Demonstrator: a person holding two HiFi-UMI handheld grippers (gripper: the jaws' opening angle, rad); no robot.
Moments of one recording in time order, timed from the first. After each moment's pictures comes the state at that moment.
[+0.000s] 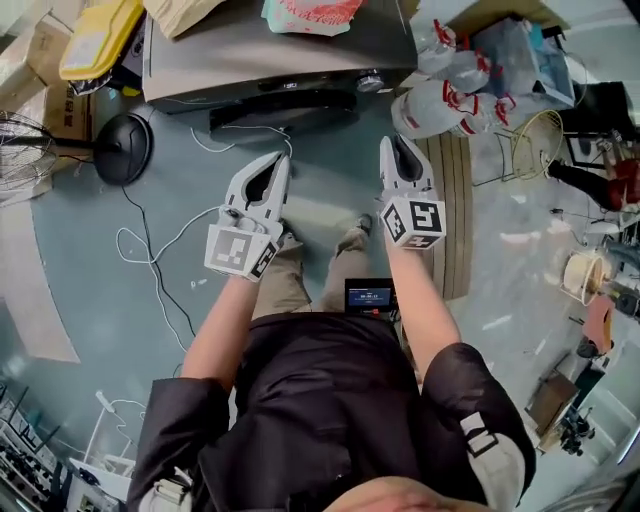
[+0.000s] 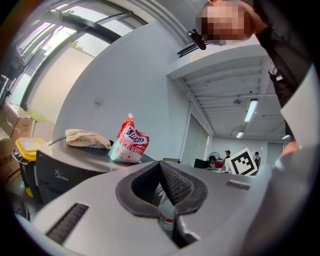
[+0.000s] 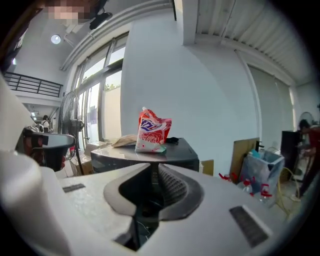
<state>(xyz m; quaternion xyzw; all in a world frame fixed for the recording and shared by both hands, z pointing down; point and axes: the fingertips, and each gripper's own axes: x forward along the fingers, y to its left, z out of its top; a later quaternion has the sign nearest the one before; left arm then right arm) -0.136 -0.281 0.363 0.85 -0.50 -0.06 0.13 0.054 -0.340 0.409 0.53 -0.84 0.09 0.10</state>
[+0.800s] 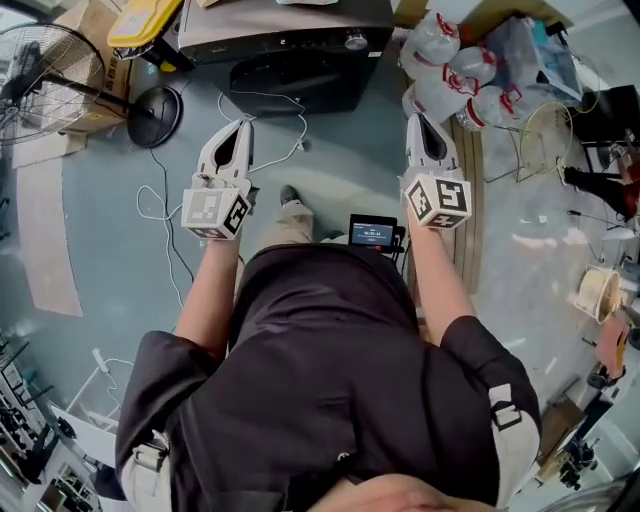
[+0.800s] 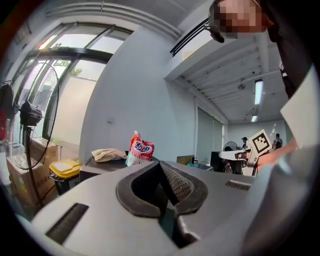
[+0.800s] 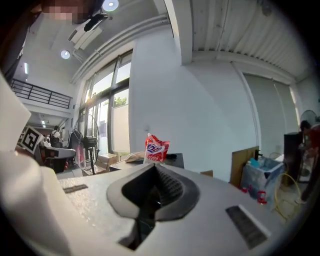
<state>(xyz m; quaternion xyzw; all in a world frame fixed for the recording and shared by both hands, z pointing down) -0.135 -0.136 0.282 0.80 -0.59 -0.01 0.07 0.154 -0.202 0.291 0.51 -0.86 0.06 0.04</state>
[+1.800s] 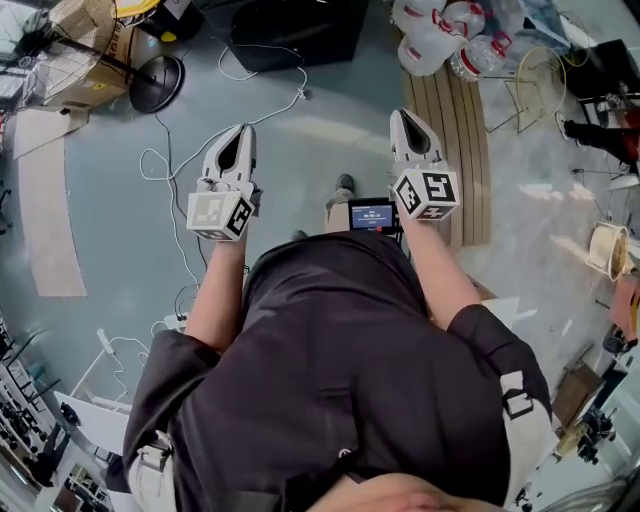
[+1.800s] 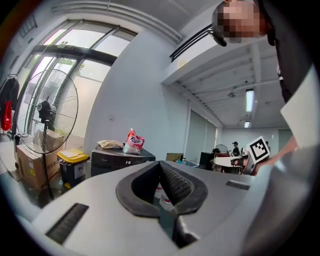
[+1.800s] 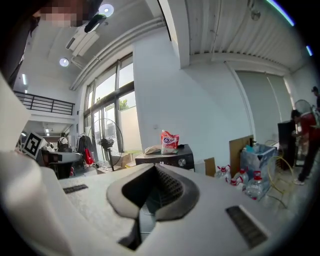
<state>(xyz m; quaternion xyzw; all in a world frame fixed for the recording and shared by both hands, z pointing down) -0.120 0.132 0.298 0.81 -0.57 -0.02 0.10 0.142 0.075 0.315 0.50 -0.86 0.10 0.03</state>
